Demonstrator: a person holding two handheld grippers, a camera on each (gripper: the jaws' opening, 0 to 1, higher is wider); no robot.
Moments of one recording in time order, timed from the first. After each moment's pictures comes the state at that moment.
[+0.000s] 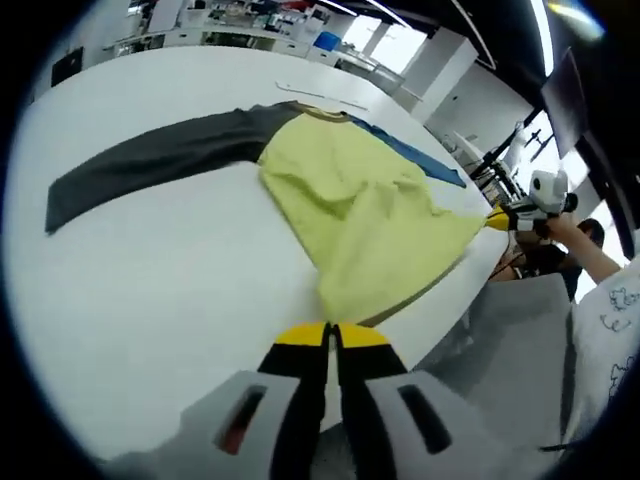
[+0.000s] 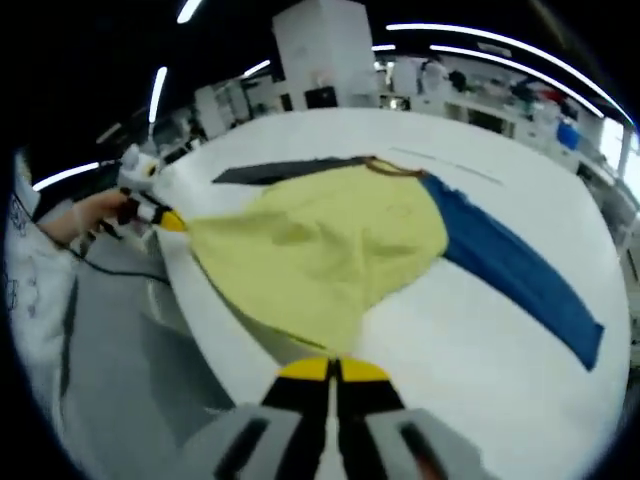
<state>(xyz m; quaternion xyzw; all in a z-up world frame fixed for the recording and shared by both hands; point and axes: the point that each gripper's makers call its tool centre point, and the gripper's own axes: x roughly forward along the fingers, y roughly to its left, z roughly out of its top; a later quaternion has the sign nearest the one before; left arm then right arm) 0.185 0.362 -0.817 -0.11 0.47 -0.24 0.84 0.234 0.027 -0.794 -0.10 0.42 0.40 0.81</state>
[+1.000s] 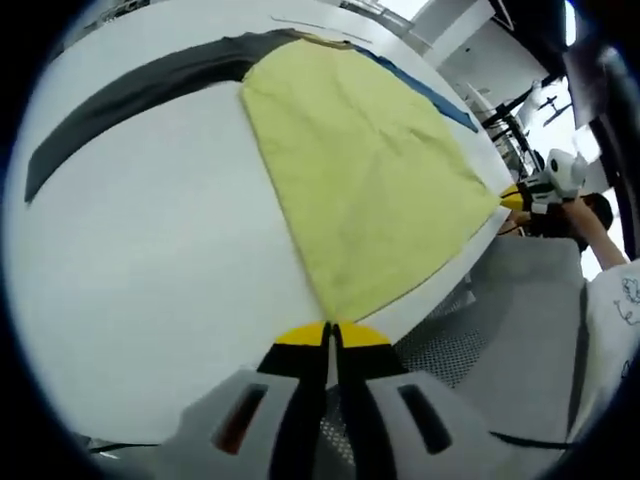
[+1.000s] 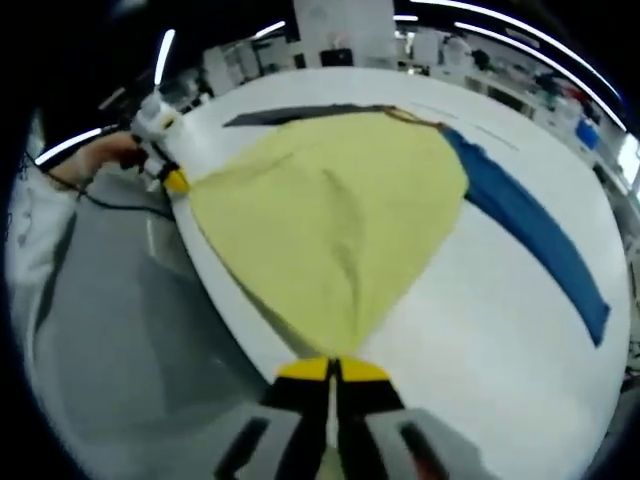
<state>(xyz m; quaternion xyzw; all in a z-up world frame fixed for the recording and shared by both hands) 0.154 0.356 -0.852 -0.09 0.57 -0.24 0.78 0.200 0.002 -0.829 -0.16 0.47 0.40 0.77</state>
